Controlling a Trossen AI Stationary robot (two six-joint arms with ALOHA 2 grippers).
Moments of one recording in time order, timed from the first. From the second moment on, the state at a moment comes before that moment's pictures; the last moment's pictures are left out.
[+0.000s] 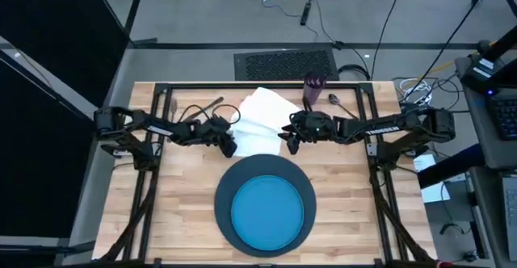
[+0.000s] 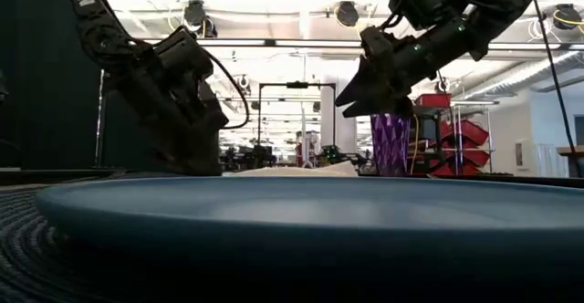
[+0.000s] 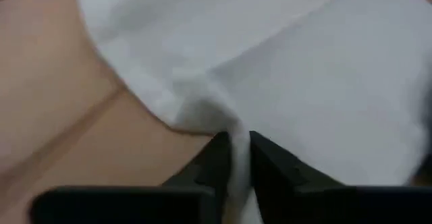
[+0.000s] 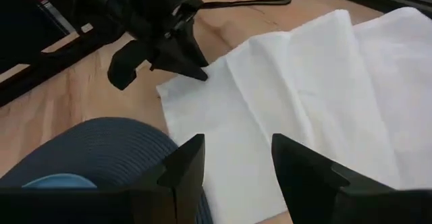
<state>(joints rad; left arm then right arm) 0.28 1.56 0.49 0.23 -0.06 -0.41 -0.19 1.39 0.63 0.27 0.08 0.43</state>
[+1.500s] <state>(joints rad) 0.29 1.56 0.67 0.23 -0.06 -0.27 -0.14 1.74 0.63 0.28 0.13 0.49</state>
